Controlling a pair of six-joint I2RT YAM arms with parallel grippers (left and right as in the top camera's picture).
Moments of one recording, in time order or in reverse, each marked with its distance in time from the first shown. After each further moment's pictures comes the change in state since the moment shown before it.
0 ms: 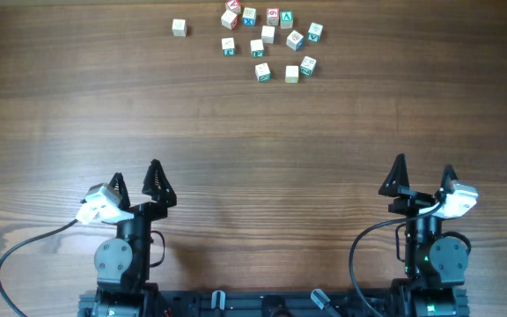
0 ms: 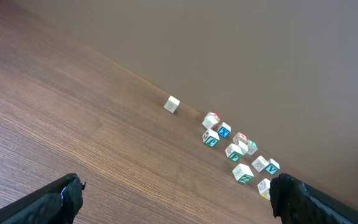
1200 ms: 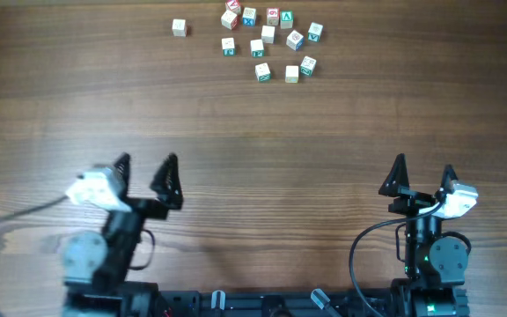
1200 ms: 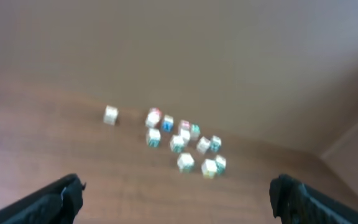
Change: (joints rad) left arm 0.000 0.312 0.500 -0.208 0.275 0.173; right arm 0.000 0.000 0.000 0.000 0.000 0.000
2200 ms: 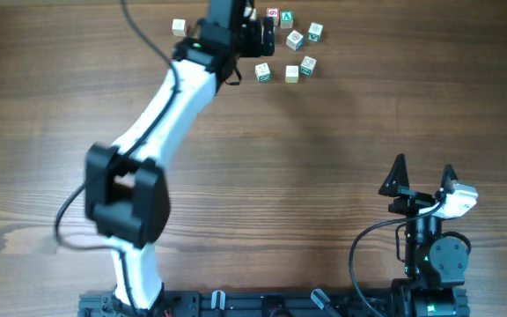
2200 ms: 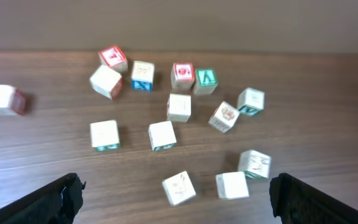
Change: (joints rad) left arm -0.305 1.722 1.243 -0.133 -0.175 0.089; right arm 0.000 0.001 0.000 0.000 0.000 0.000
